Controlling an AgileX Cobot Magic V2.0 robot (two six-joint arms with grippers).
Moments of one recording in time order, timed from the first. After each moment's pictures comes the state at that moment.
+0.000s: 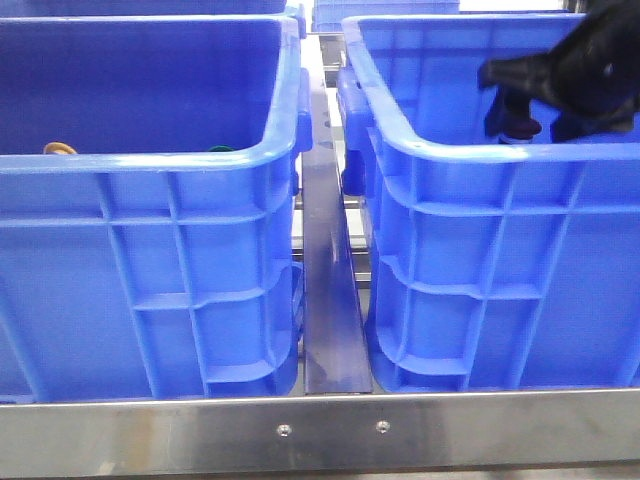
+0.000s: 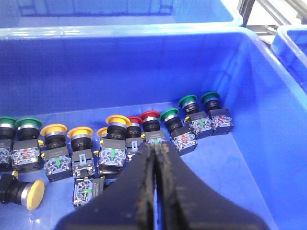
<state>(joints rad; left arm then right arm) -0.36 0.73 -0.69 0.31 0.38 -0.48 0.15 1.68 -1.03 1.30 0.01 -1.11</state>
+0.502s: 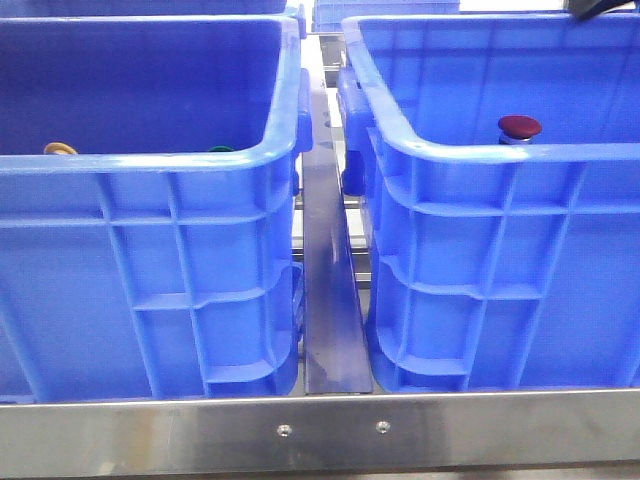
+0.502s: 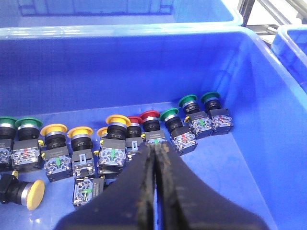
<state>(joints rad) -0.36 0.73 -0.69 0.31 0.38 -0.48 0.15 1.13 -0.71 1.30 0.00 -1.11</state>
